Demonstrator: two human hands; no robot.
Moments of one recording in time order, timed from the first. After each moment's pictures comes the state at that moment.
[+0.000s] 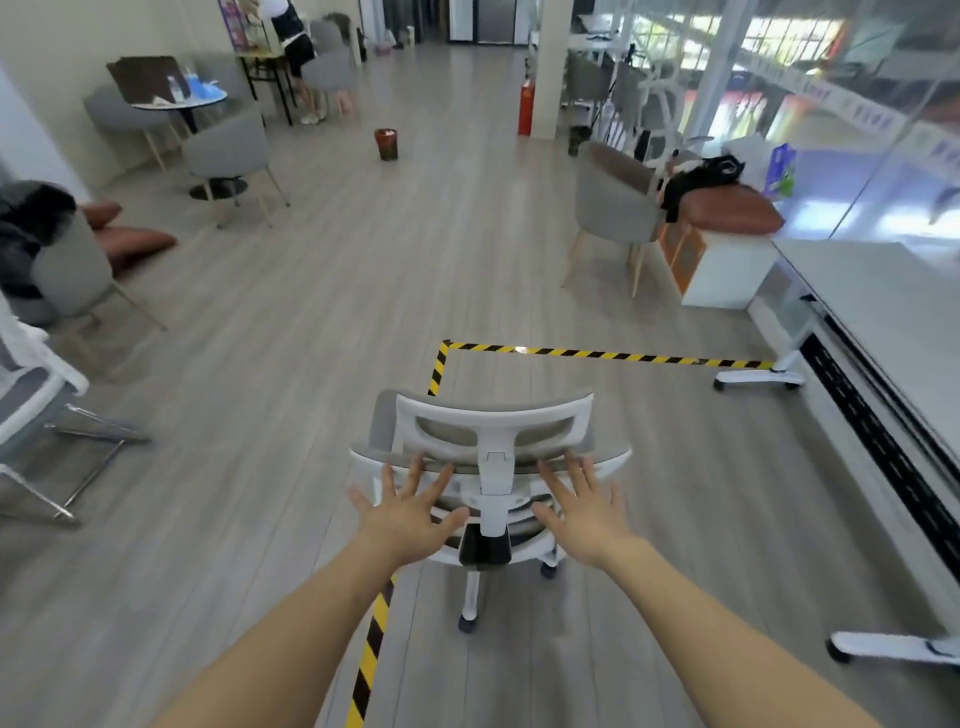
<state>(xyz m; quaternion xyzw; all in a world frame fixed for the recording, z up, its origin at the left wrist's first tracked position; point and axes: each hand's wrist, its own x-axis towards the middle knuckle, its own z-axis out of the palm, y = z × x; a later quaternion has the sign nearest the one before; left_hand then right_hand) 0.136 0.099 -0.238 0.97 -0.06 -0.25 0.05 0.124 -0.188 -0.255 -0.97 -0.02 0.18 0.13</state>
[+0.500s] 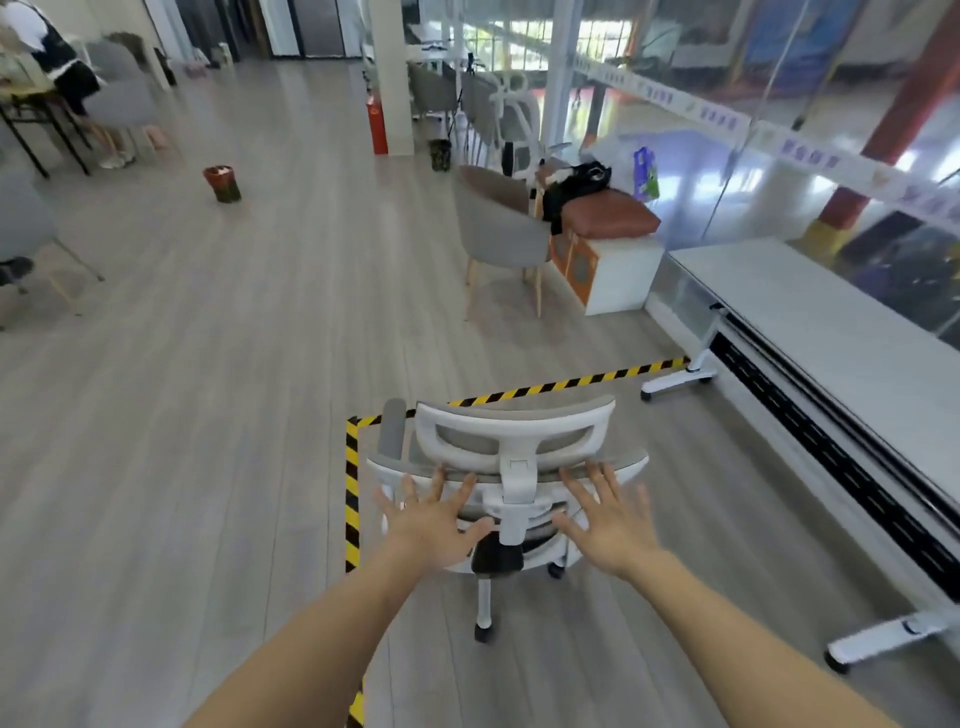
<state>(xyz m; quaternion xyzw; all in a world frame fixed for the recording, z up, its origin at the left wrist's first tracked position) 0.534 -0.022 -0.228 0.94 -0.22 -0.24 -0.01 0.429 -0.281 -0.250 -0.97 0.16 0.13 0.09</state>
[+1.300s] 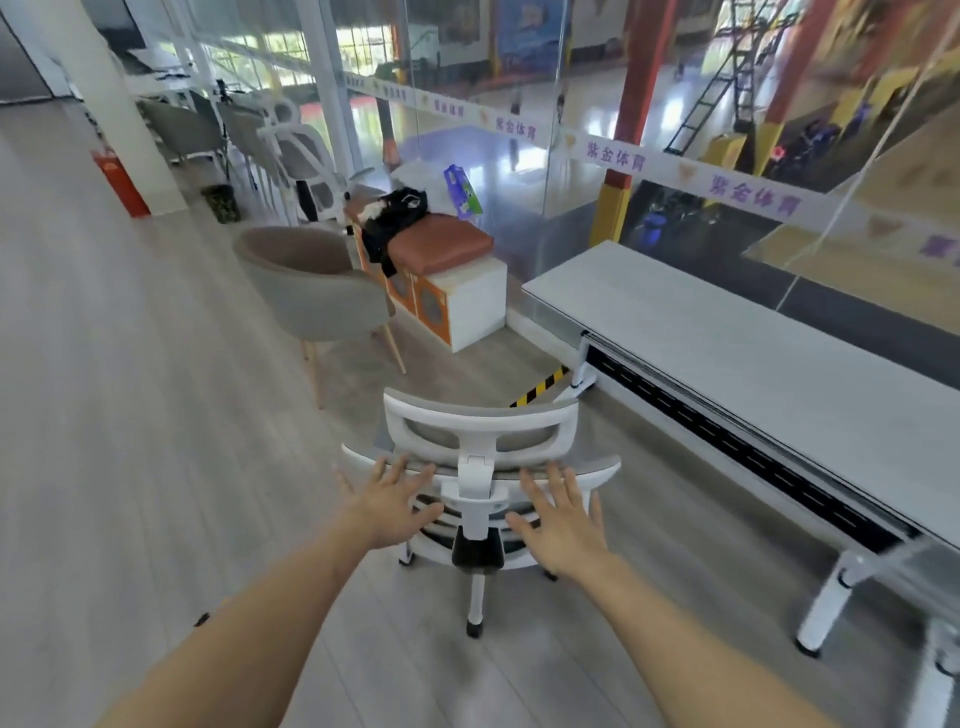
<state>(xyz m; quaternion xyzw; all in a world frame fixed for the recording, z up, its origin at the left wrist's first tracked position) 0.952 -0.339 -0.212 0.87 -0.43 -0.22 -0.09 0.727 -0.509 -0.262 -0.90 0.37 0.09 0.20</state>
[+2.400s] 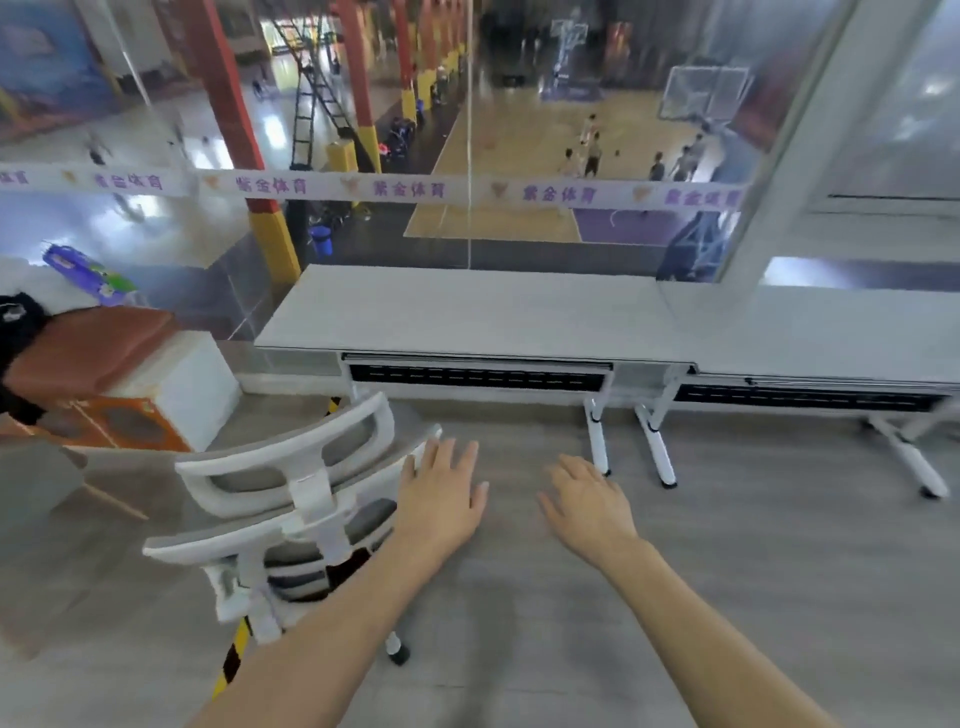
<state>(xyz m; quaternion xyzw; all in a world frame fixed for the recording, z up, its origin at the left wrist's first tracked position) 0.837 -0.449 -0.160 0.61 -0.79 -0.07 0.04 0.616 -0.426 -0.175 -0.72 0.68 -0.06 0.10</state>
